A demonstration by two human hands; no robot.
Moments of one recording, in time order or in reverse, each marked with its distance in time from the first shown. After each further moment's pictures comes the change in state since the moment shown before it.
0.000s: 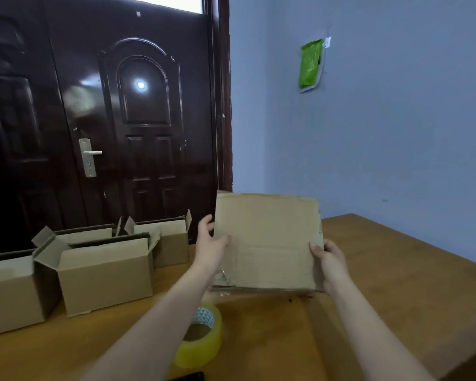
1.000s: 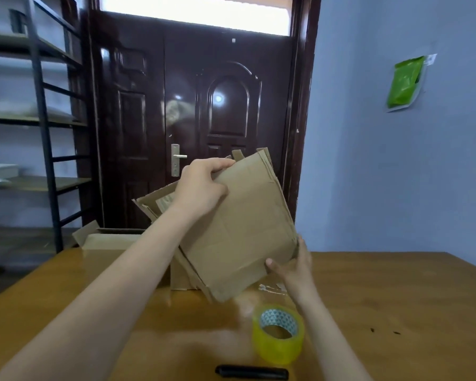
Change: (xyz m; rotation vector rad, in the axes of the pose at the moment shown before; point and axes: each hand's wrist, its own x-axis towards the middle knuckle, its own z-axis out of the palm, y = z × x) left_hand -0.060 0.174 -0.179 0.668 0.281 0.474; right_hand -0.115 0.010 0.190 -0.170 -0.465 -0.312
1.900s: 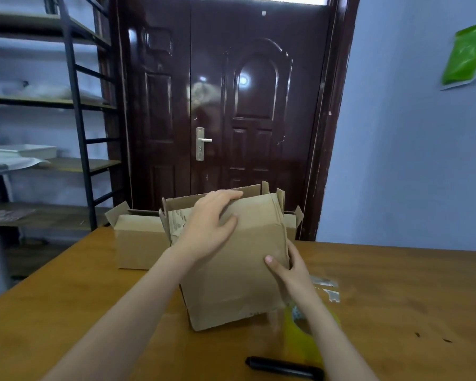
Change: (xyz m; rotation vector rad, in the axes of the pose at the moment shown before) left_hand -0.040 -0.109 0.009 0.212 -0.091 0.226; right_hand -0.006 0.026 0.061 0.086 -0.296 0.074
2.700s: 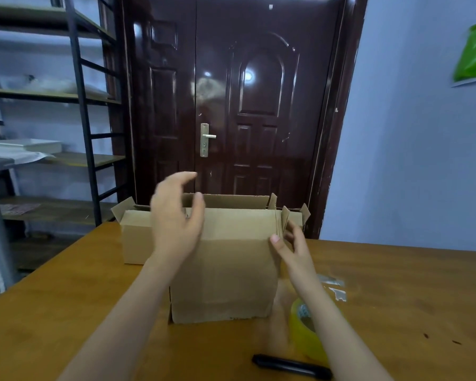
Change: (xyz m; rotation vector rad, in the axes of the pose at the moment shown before) left_hand -0.022 -0.011 -0.028 0.040 0.522 -0.091; right_hand 0.003 -0.035 0.017 -0.025 0.070 -0.122
